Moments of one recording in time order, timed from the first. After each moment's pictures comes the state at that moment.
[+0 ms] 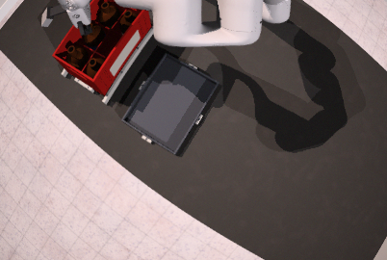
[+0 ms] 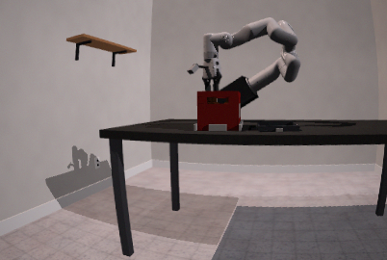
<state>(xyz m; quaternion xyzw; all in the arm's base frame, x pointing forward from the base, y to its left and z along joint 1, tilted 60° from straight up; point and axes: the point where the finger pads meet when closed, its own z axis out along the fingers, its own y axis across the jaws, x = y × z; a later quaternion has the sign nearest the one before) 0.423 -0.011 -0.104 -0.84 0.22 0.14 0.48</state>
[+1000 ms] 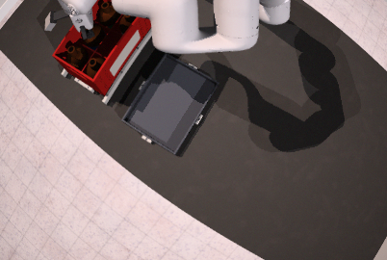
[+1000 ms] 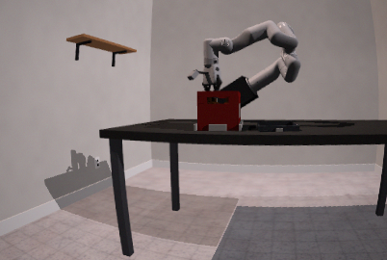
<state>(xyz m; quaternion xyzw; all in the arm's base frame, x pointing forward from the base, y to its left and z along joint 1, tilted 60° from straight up) 0.422 0.014 -0.118 -0.84 0.22 0.14 0.48</state>
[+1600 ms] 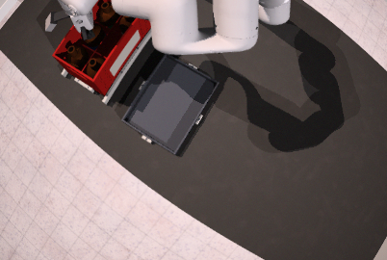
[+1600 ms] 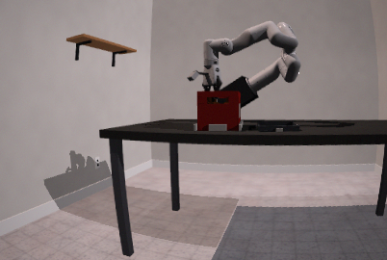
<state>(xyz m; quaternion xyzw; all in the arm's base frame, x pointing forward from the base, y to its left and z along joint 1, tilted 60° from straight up) 0.422 0.018 -0.121 -0.84 0.22 0.14 0.48</state>
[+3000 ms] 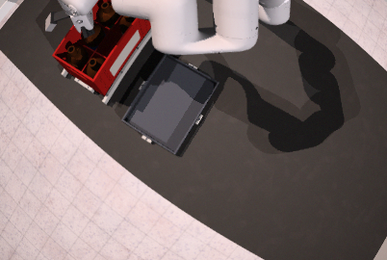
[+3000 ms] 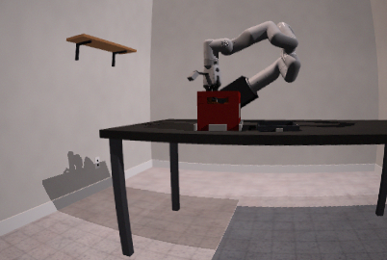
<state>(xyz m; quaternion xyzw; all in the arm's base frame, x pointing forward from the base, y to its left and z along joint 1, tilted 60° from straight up) 0.422 0.018 -0.121 -0.84 0.22 0.14 0.48</state>
